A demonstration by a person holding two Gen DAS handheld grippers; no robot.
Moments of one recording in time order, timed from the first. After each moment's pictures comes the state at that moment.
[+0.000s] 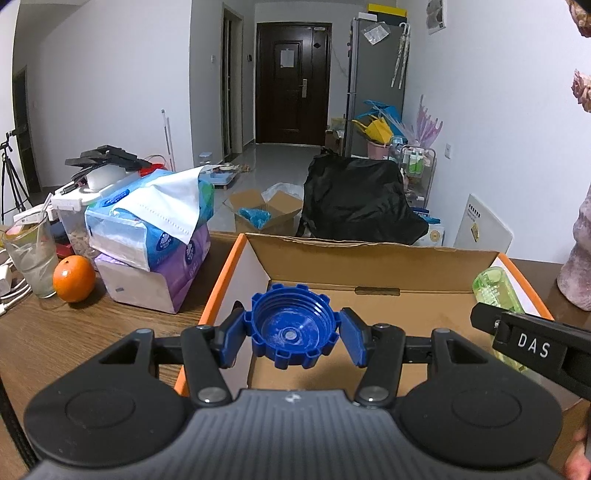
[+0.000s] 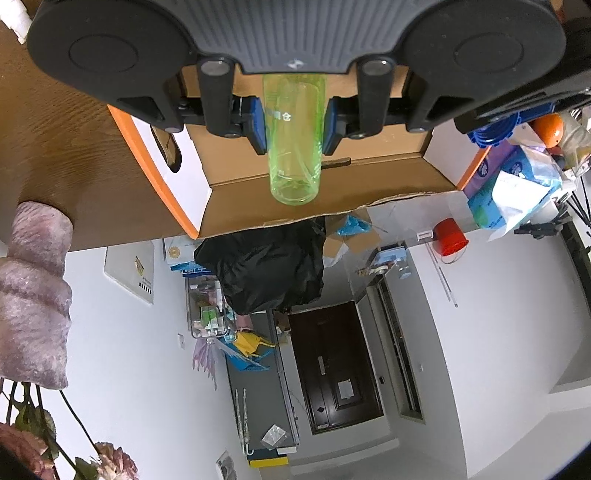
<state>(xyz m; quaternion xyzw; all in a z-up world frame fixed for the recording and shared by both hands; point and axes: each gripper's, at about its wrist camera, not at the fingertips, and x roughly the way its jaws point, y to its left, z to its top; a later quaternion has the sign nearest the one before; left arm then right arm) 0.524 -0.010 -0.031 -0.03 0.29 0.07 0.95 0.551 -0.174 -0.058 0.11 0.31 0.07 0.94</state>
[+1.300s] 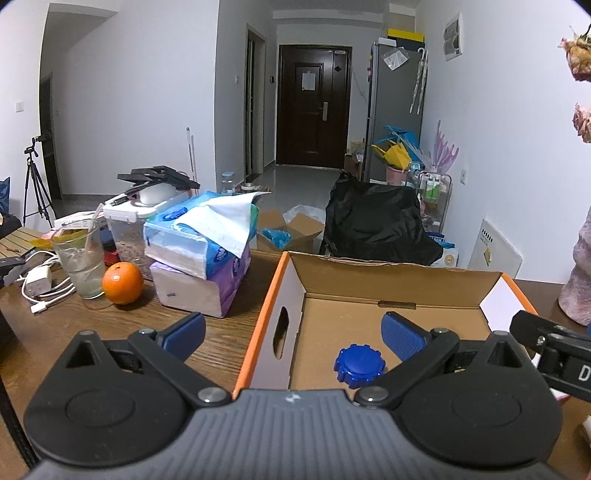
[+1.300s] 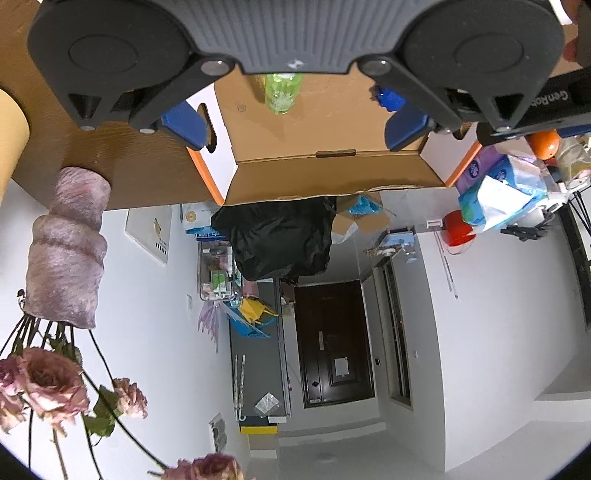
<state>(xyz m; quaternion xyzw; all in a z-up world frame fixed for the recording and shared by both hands) 0.471 0.011 -0.006 -0.04 0.26 0.10 0.96 0.486 -0.176 -0.022 0.06 0.26 0.05 0.96</state>
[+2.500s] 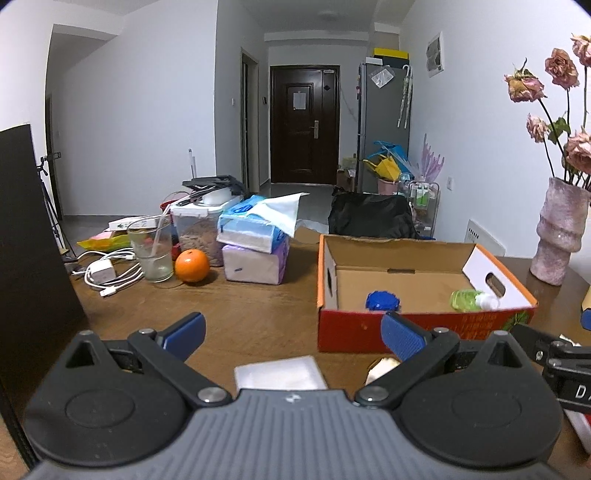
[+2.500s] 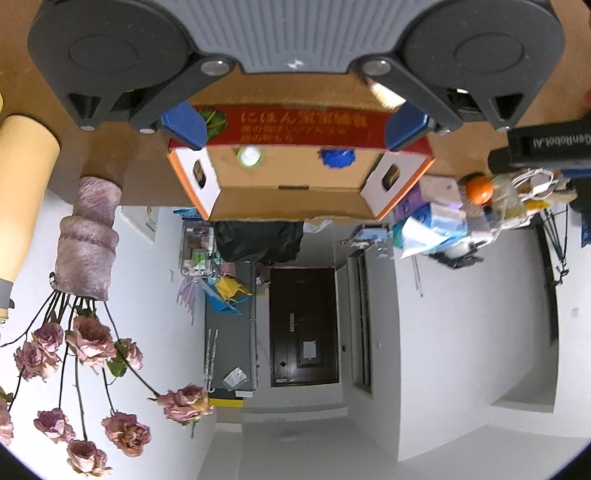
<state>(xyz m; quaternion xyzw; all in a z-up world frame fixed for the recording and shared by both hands) 0.304 0.051 0.009 -0.02 0.23 0.09 0.97 0.319 -0.148 -0.012 0.02 0.22 0.09 0.97</state>
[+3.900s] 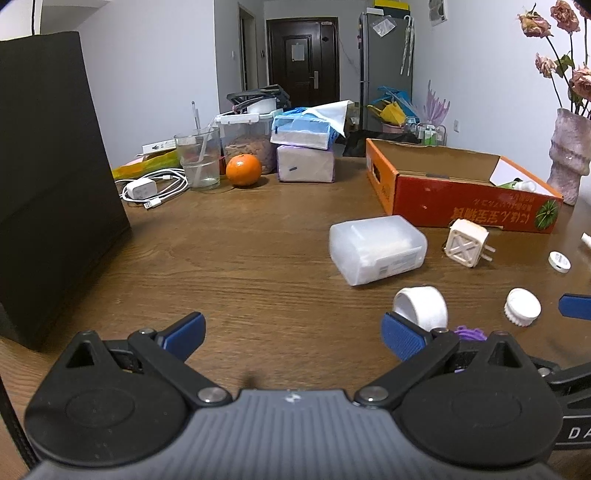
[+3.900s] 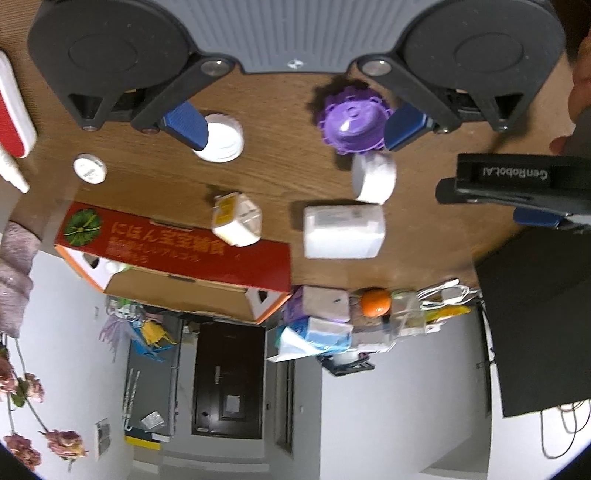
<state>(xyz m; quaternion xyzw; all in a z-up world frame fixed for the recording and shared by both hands) 0.232 0.141 -0.067 0.00 0.31 0.08 0.95 0.236 -0.043 -0.079 -0.04 0.31 0.19 0.93</state>
